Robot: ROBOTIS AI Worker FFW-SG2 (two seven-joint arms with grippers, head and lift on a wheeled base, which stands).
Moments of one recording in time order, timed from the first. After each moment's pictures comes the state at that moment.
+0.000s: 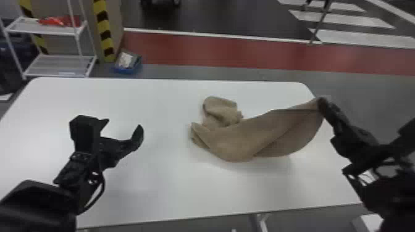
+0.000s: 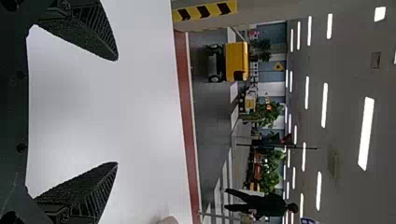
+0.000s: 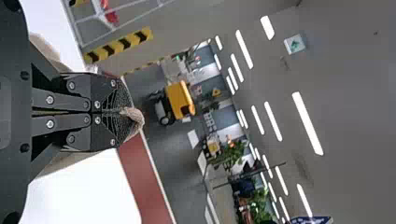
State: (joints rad) left arm -0.04 0.27 -0.30 -1.54 0.26 0.14 0.06; right arm 0.22 -0.12 -0.43 -2.02 -0.56 0.39 0.24
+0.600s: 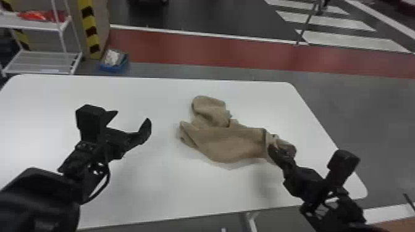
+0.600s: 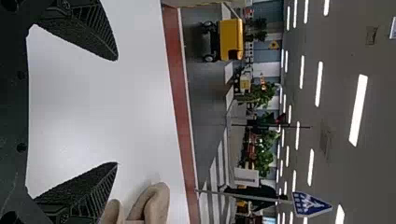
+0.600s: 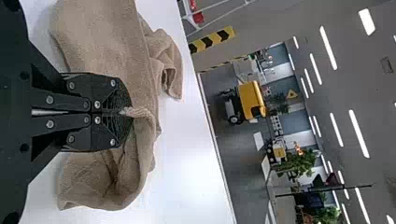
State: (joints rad) left arm -0.13 0.24 -0.38 -1.50 0.29 0.14 0.01; right arm 0.33 -0.09 -0.31 -1.90 -0.36 0.38 0.32
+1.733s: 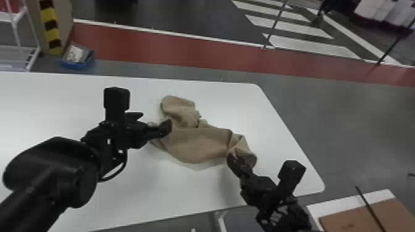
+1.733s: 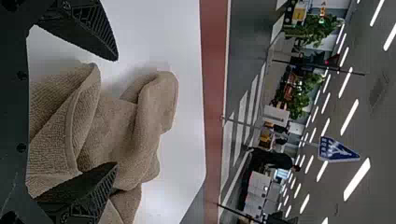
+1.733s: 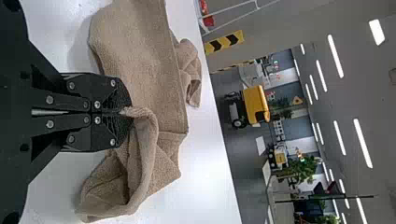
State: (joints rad) left arm -0.42 0.07 -0.57 -1.20 0.49 0.30 -0.09; right arm 0.38 -0.09 -0.24 -1.84 -0.31 0.25 0.32
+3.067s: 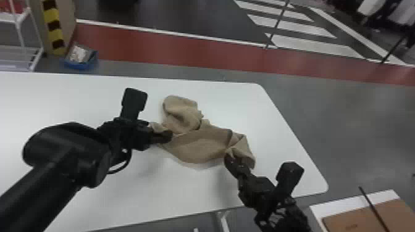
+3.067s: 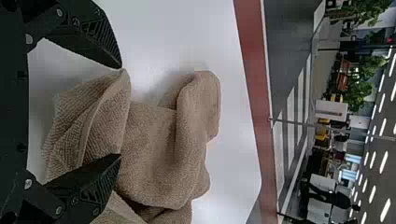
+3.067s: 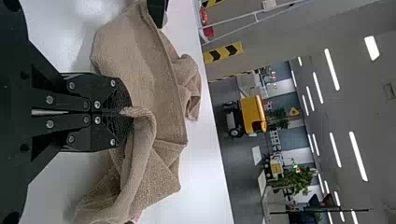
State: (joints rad) left arm -0.54 0.03 -0.61 -1.08 0.38 0.49 -0.11; right arm 0.39 -0.09 -0.20 -1.84 -0.29 0.20 0.33
